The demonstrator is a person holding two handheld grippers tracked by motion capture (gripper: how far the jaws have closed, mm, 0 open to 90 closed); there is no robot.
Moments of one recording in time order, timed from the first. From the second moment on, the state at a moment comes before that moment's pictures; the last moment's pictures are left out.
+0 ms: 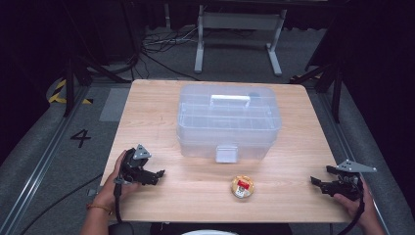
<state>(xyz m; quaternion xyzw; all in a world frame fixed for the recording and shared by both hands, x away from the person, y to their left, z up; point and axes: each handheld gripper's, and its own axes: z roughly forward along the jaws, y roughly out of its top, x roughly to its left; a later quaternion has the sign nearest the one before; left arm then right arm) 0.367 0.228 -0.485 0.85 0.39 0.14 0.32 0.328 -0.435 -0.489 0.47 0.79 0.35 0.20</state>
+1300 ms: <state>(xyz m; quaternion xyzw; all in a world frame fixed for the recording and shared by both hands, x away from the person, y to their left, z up) 0.367 0.229 -0.485 0.85 0.39 0.14 0.32 0.343 -0.425 -0.453 0.41 0.80 0.38 0.21</state>
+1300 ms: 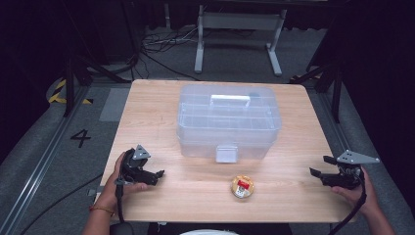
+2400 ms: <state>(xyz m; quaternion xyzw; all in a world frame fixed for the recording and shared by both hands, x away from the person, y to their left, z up) 0.367 0.229 -0.485 0.85 0.39 0.15 0.32 0.399 -0.351 -0.325 0.31 0.81 0.43 0.25</state>
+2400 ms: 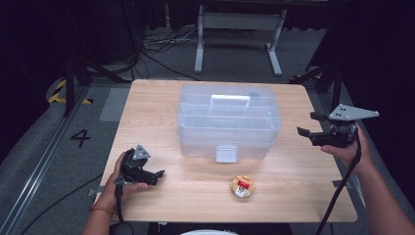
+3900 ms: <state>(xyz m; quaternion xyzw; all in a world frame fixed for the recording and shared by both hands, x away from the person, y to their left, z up) 0.370 0.224 -0.480 0.85 0.39 0.15 0.33 0.466 -0.219 -0.304 0.25 0.85 0.41 0.21</state>
